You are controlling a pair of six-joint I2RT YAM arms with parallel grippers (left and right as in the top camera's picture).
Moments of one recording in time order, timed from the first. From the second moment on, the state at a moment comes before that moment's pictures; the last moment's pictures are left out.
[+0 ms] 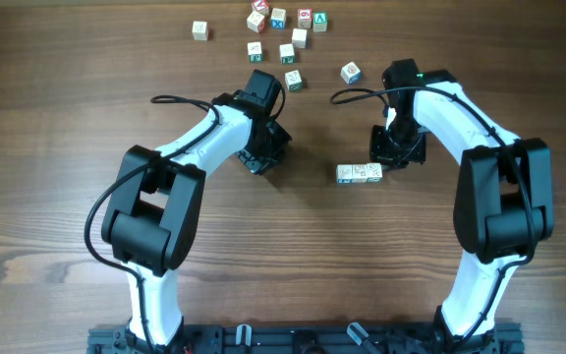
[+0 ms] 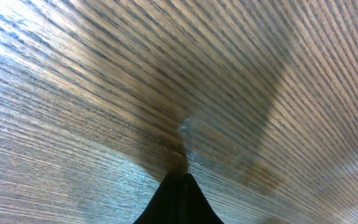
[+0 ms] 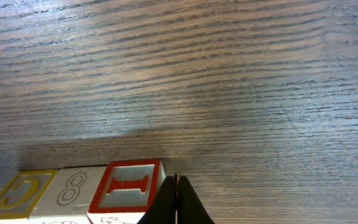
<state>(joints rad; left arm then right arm) -0.42 2.08 1.38 -0.70 0.23 -1.14 0.18 2.06 1.44 -1.07 -0.08 0.32</state>
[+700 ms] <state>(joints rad) -0.41 2.08 1.38 -0.71 0.22 -1.14 0.18 2.06 1.44 -1.02 0.03 0.32</state>
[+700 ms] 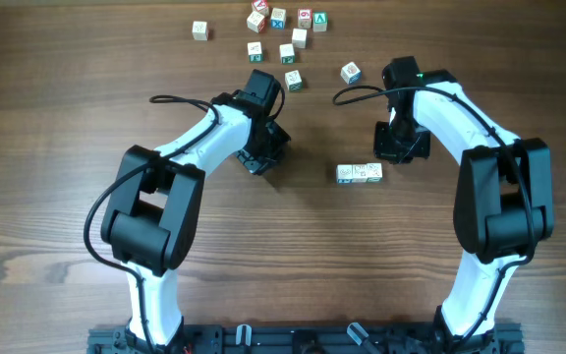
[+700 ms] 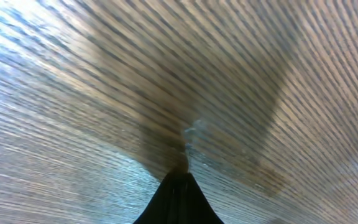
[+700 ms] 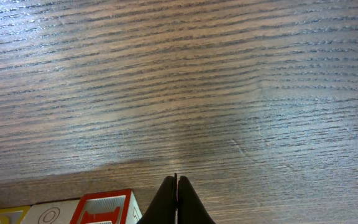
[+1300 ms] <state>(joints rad) -0.35 2.07 1.38 -0.76 0.25 -1.16 0.18 2.06 1.44 -1.05 0.02 0.32</state>
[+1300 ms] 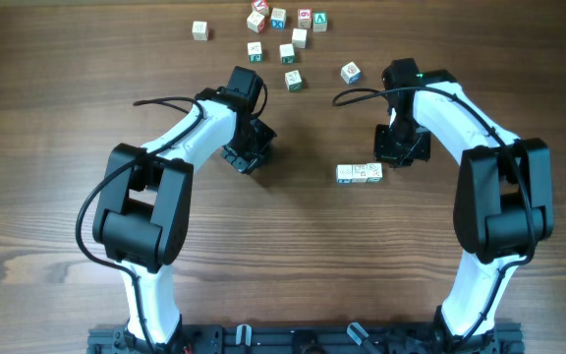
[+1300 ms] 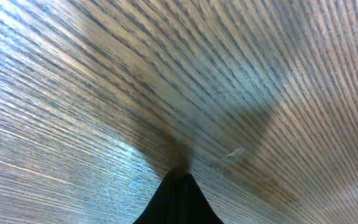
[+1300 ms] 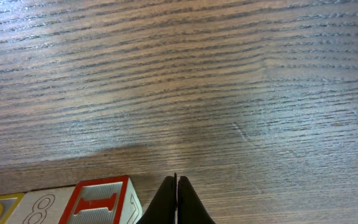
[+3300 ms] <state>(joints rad) -0.35 2.07 1.38 -0.68 0.24 -1.17 0.18 2.06 1.44 -0.86 -0.17 0.35</state>
